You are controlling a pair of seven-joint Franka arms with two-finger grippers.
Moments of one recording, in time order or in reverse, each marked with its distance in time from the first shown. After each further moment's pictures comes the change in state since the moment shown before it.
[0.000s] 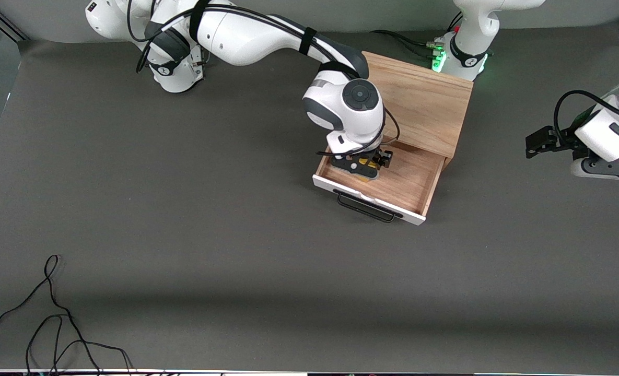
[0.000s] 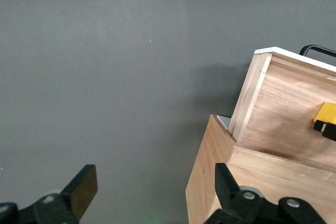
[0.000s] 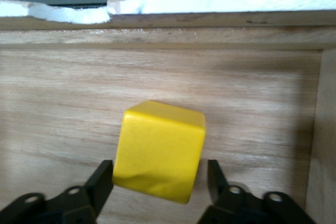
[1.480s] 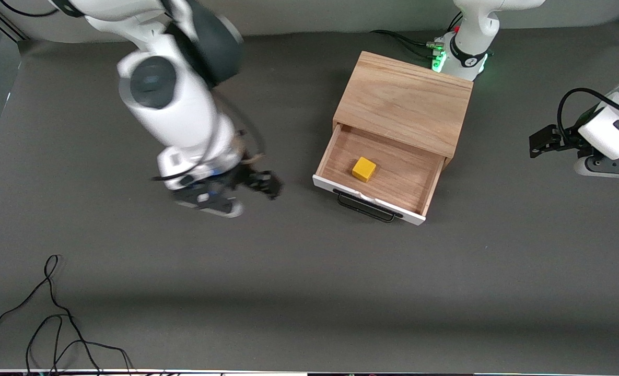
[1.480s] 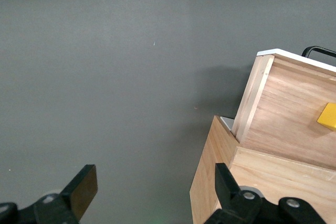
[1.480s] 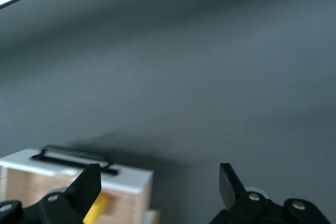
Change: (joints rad) left arm -0.001 0.000 0.000 0.016 0.010 -0.004 0.004; right arm -0.468 -0.518 -0.062 -0.219 0.115 -0.280 -0.613
